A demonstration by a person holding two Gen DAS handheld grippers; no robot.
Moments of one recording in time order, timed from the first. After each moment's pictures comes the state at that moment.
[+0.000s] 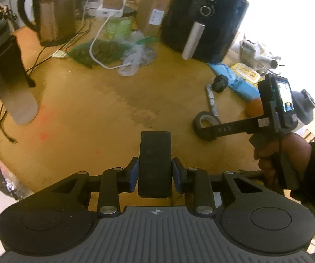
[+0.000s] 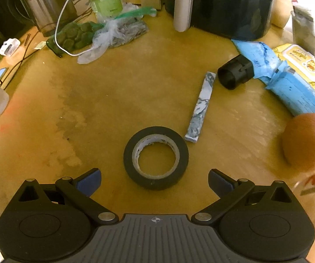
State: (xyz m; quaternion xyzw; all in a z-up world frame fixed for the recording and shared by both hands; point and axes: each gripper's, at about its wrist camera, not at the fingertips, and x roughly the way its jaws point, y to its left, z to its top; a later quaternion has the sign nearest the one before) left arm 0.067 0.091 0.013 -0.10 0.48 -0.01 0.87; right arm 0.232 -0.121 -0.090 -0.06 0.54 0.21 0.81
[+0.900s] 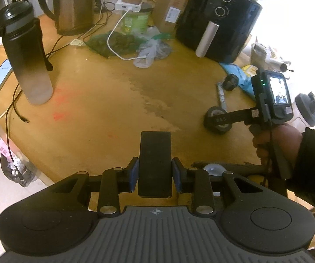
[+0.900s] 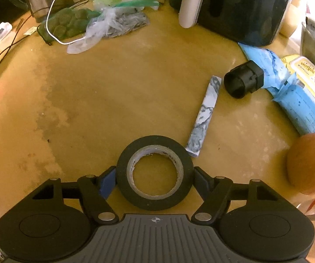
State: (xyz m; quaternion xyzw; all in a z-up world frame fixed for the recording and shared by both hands) left arm 0.046 0.095 0.011 -0.11 0.48 0.02 0.87; right arm 0.245 -0.104 -0.110 -0.10 0.54 0.20 0.81
